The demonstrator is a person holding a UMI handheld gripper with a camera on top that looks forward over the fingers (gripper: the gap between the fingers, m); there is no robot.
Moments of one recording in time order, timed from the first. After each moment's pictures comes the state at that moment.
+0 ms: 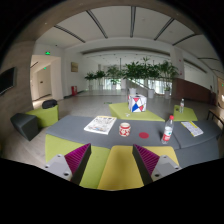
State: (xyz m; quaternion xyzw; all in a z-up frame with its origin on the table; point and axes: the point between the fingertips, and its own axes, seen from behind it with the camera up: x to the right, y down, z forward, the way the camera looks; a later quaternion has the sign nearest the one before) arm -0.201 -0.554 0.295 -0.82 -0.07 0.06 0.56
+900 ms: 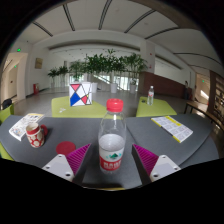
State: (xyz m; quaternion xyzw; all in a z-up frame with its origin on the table) arm 0.161 -0.172 0.104 -0.83 0.05 -0.08 0.56
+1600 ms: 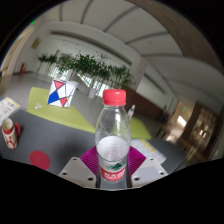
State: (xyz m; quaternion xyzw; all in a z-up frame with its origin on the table) arm 0.196 -0.115 0.173 -0.78 0.03 -0.29 0.55
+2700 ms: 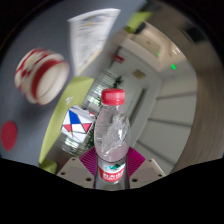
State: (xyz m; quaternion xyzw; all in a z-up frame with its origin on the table) arm -0.121 0.005 0.256 -0.28 -0.56 -0.65 0.43
